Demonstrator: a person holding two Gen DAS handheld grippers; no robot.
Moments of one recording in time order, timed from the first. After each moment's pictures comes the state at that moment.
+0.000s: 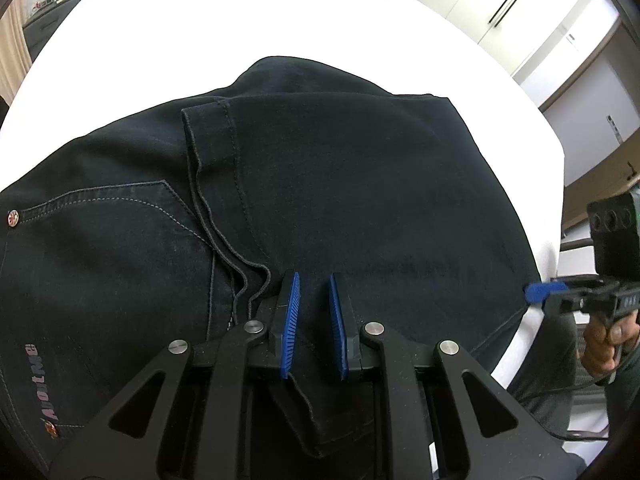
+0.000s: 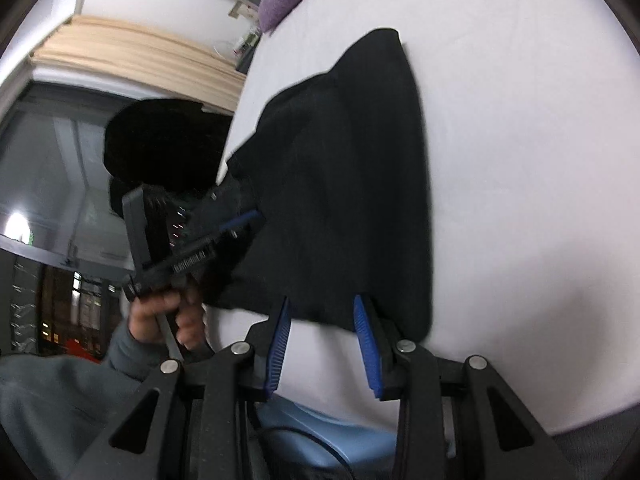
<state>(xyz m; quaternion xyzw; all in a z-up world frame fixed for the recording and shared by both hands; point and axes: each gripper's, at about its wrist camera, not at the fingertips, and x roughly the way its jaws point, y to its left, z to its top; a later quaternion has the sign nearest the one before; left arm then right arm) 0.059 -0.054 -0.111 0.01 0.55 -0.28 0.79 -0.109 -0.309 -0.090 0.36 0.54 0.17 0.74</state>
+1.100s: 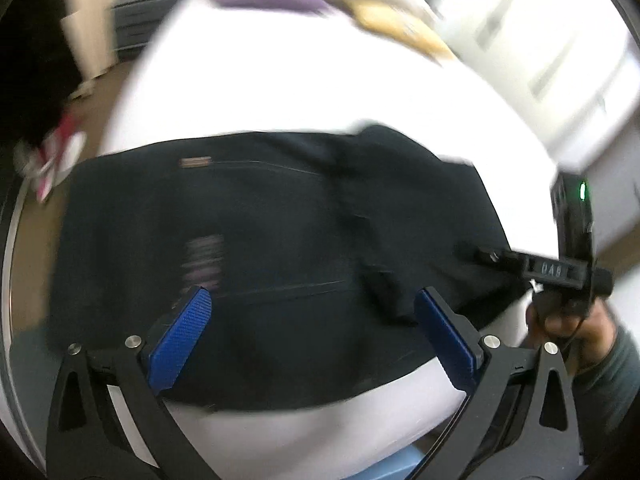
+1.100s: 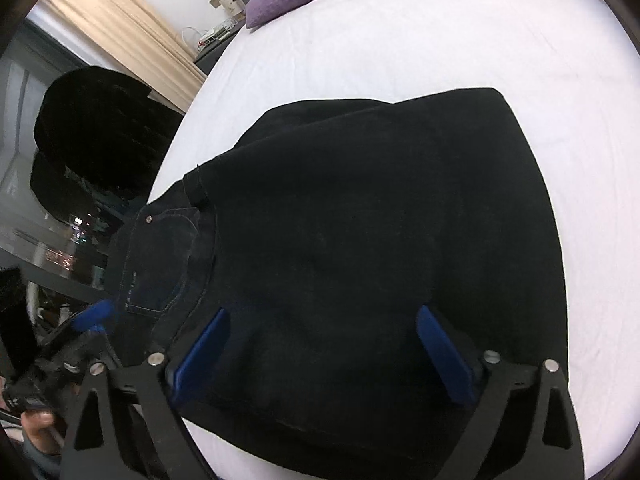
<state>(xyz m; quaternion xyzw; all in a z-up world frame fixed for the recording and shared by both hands) -0.006 0.072 -0.034 -0.08 0.50 -0.16 0.85 -0.008 -0.268 -0.076 0.21 0.55 0.06 0.81</state>
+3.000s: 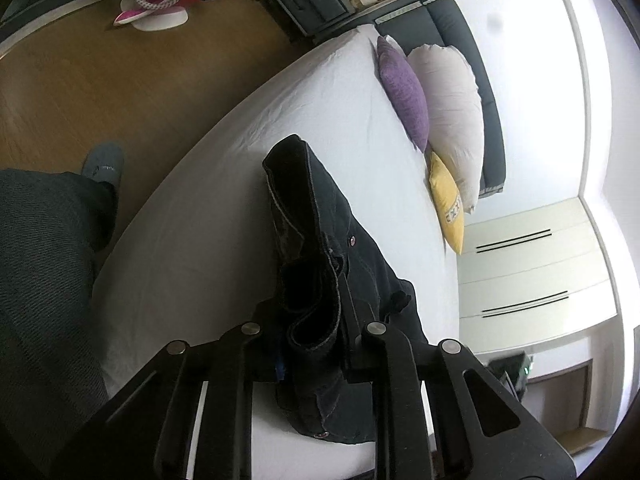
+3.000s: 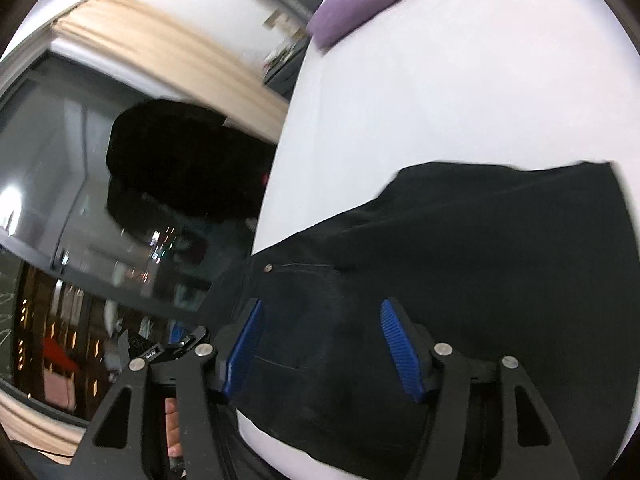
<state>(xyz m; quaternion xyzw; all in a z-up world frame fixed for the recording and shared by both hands) 0.001 0.257 -0.073 -0.47 0.42 -0.07 0.77 0.040 -0.223 -0.039 0.32 0.50 0.19 0.78</state>
